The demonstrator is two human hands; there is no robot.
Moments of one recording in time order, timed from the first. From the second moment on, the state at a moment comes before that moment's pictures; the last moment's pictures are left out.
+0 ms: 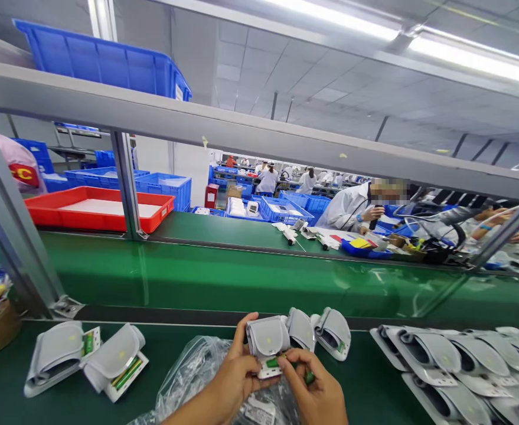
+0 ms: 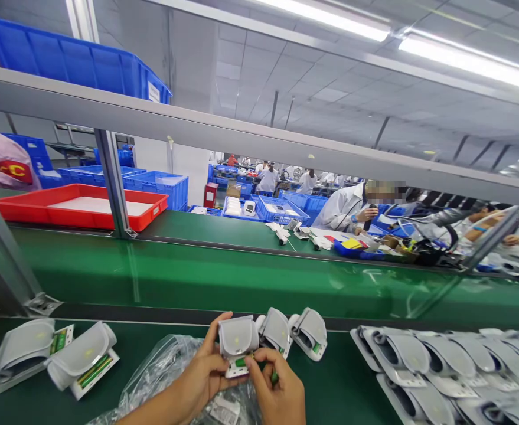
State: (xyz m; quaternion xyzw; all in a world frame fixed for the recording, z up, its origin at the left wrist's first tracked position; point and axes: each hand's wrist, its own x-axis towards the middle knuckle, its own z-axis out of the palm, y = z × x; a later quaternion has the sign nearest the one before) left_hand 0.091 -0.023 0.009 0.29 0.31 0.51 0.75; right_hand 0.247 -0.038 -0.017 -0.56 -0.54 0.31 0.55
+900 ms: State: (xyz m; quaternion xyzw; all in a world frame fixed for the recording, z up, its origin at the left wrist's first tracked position) left_hand 0.092 -0.027 0.020 0.29 0.31 0.53 0.74; right_hand 0.251 -0.034 -0.038 -0.46 -0.71 0.17 0.50
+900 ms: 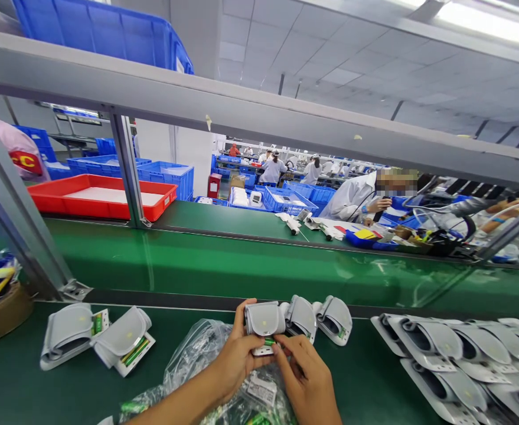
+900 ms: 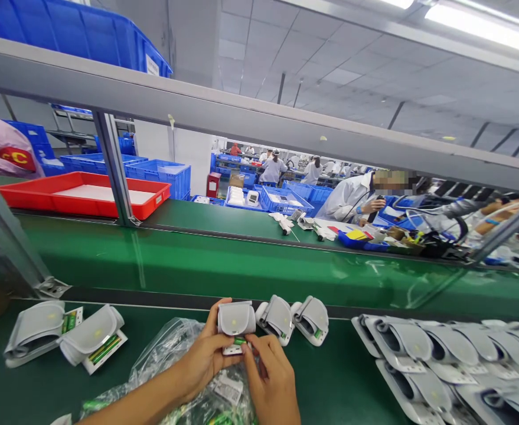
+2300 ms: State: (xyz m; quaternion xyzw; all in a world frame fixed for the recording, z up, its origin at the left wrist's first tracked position) left_hand 0.084 -0.044 -0.015 0.76 0.29 0.47 0.34; right_hand 0.241 -0.034 -0.008 -0.37 -0.30 0.70 0.53
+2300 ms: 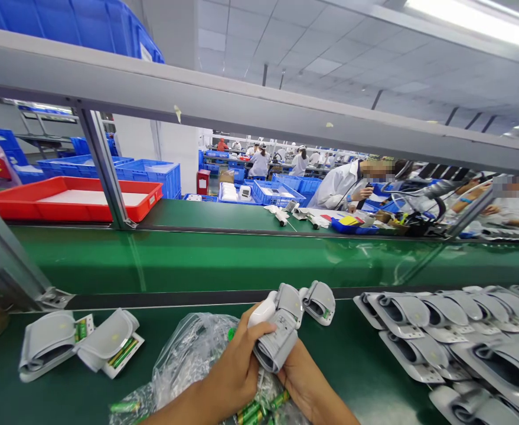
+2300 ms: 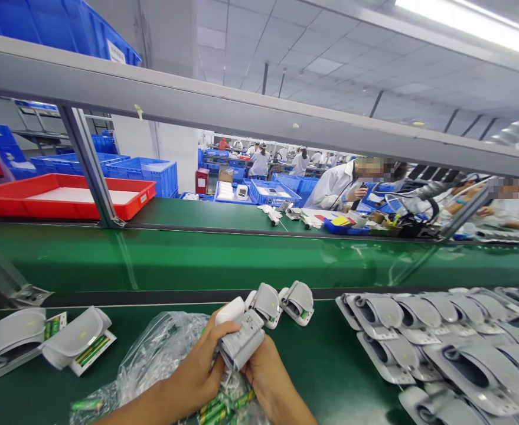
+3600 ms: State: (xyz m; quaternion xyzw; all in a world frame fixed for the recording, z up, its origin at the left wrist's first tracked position) left_hand 0.094 -0.030 0.006 0.33 0.28 0.52 0.74; right_hand 0.256 -0.038 0.001 -0.35 -0.74 0.06 0.57
